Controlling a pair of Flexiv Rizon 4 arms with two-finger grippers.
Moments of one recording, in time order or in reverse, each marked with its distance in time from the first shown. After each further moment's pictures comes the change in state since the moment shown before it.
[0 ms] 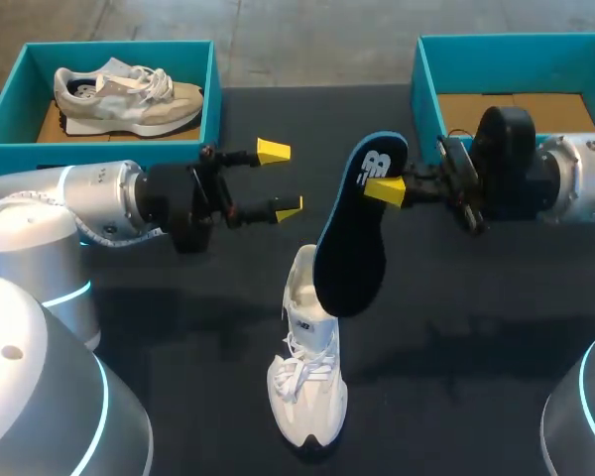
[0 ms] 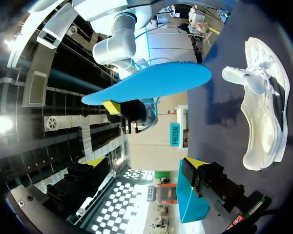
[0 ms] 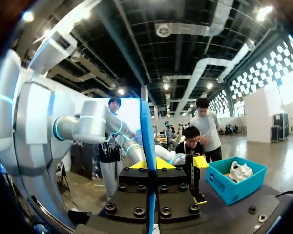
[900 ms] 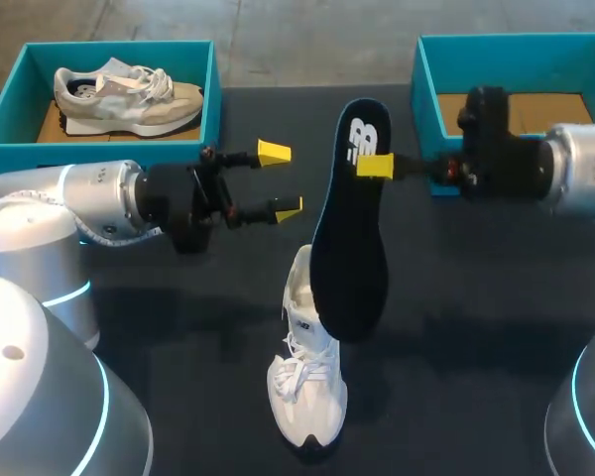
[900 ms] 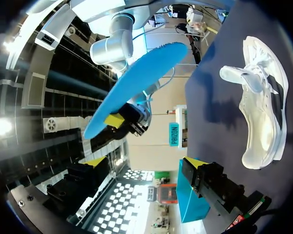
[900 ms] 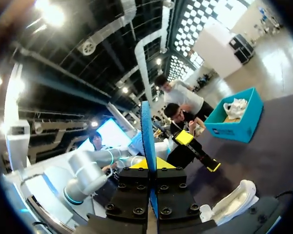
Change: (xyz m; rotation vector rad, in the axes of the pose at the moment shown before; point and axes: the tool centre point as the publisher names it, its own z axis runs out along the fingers) left arm 0.001 -0.001 0.000 0.004 0.012 0.018; right arm -0.029 -0.003 0.003 0.027 -0.143 0.727
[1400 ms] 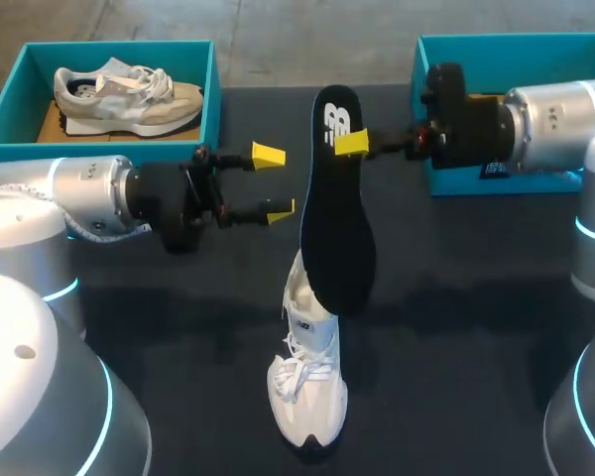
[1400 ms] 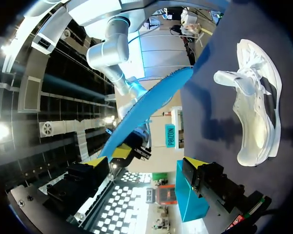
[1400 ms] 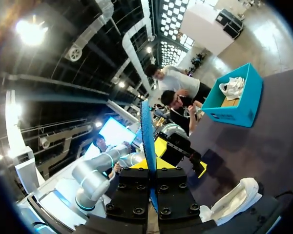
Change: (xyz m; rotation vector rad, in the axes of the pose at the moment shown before) left arm -0.002 -0.006 -0.008 0.019 0.041 0.024; right arm -0.044 0.021 0.020 0.110 0.035 0.152
